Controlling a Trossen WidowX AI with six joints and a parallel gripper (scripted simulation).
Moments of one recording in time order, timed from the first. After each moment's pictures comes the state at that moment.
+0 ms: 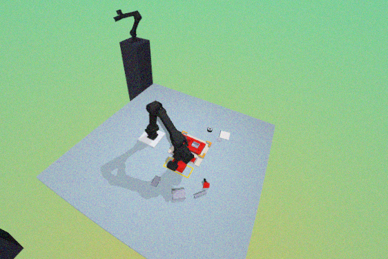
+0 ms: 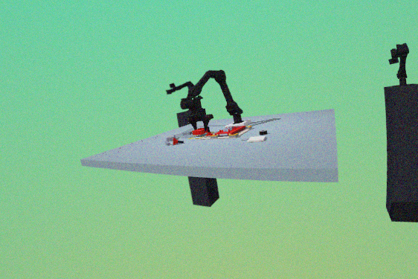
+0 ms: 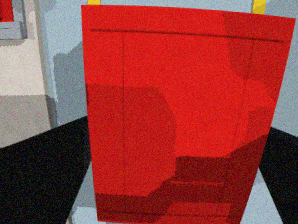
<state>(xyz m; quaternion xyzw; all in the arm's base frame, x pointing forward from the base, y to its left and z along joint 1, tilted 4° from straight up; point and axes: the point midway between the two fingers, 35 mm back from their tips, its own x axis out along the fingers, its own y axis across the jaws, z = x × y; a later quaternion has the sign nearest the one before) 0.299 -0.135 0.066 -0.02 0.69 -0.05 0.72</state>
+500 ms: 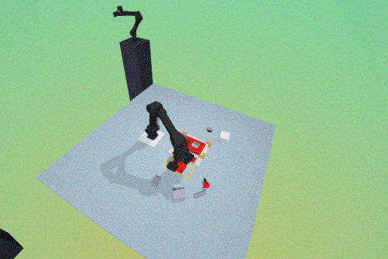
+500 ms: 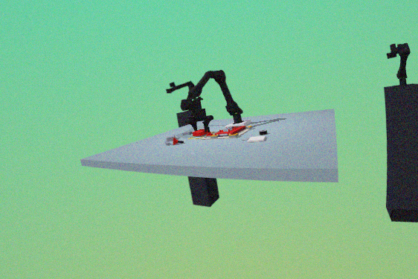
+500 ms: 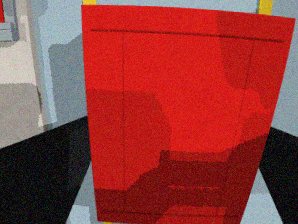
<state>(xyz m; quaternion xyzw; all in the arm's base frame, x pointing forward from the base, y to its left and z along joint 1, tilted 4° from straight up) 0.299 -0.135 0.059 -0.02 0.69 -0.05 0.72</state>
